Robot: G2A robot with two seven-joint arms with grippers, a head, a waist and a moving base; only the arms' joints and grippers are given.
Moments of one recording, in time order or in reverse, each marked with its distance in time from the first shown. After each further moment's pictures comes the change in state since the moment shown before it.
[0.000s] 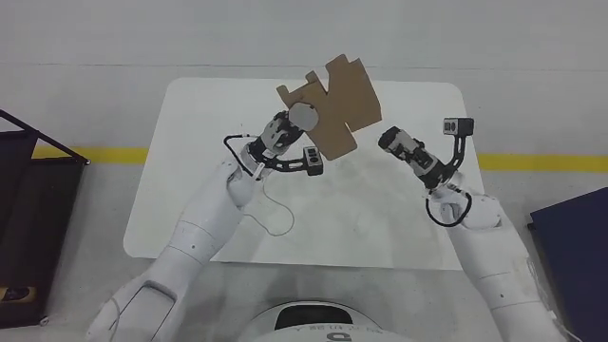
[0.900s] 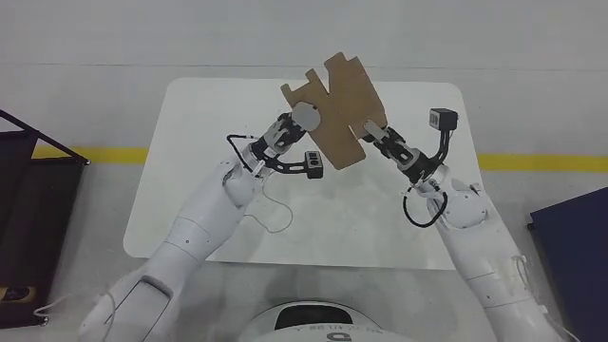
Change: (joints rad) left arm -0.041 0.037 0.085 0.025 -0.221 0.000 0.143; right arm 0.037 -0.014 -0.073 -0.069 -0.229 0.034 -0.167
